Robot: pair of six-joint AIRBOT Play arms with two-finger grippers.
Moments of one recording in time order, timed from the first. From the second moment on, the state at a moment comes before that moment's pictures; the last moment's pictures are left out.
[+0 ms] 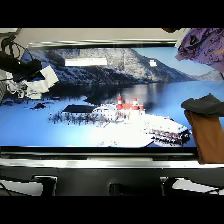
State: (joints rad) left arm 0.08 -1.64 2.02 1.28 -1.56 -1.78; right arm -0.85 -1.50 1.81 -1.32 1.49 2.20
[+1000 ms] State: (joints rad) left arm 0.08 -1.63 2.02 1.28 -1.56 -1.78; right arm -0.85 -1.22 1.09 -1.74 1.52 2.21
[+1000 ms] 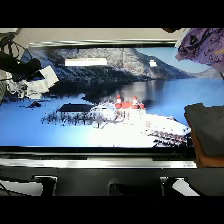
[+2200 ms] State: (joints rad) left arm 0.07 -1.51 1.95 1.30 -1.56 -1.73; right arm -0.38 -1.22 1.37 -1.43 1.18 1.78
